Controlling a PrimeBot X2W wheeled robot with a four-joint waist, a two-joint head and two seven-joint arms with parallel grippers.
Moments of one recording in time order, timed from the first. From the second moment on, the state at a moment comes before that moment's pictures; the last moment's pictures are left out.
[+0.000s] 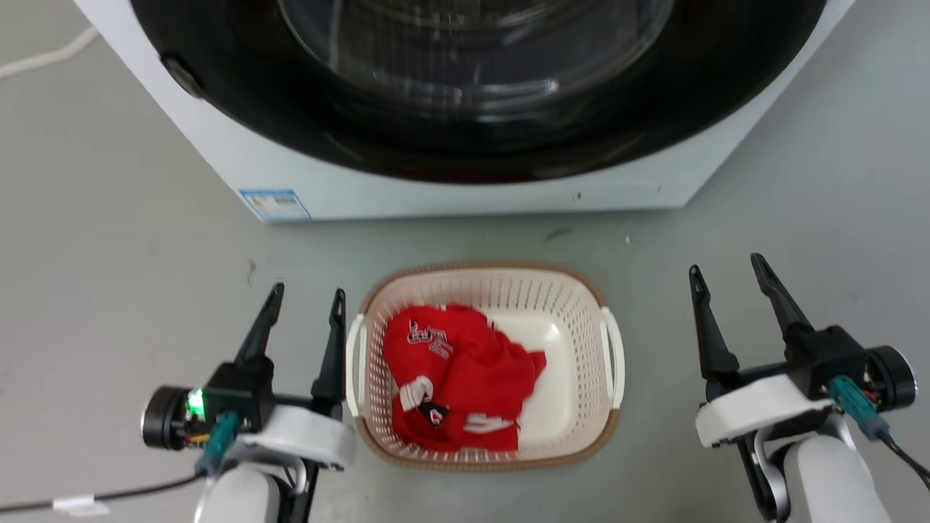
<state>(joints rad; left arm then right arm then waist) -0.12 0.07 -0.09 0.12 -0.06 -0.06 -0.26 -0.18 -0.05 0.02 0.19 -0.04 0.13 -0.26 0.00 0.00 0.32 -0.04</state>
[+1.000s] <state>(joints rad) -0.79 0.20 -0.44 1.05 -0.30 -0.13 -0.15 -0.77 -0.05 0.20 0.94 0.16 0.13 0.07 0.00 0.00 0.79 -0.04</state>
